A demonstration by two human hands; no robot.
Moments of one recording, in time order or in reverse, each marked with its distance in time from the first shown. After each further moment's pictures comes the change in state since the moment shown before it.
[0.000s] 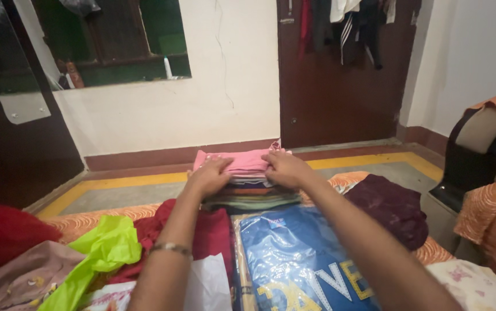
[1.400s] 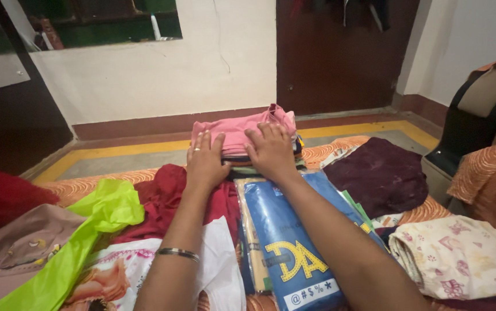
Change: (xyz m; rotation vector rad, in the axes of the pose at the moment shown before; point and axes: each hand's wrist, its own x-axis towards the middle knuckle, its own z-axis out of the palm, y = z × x) left_hand -0.052 -0.006 0.042 -0.012 0.384 0.057; right_hand -0.026 -0.074 0.063 -0.123 0.725 -0.047
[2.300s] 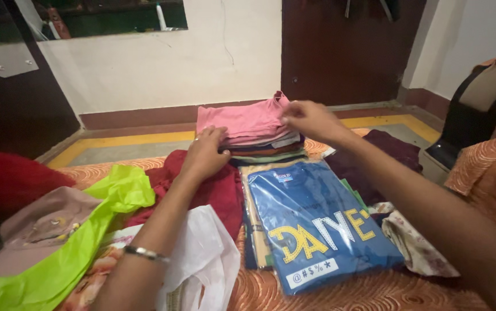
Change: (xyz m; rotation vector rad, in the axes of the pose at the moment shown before) left_hand -0.022 0.010 -0.070 -0.232 -0.048 0.071; right_hand 0.035 0.062 -0.116 0.425 -0.508 0.298
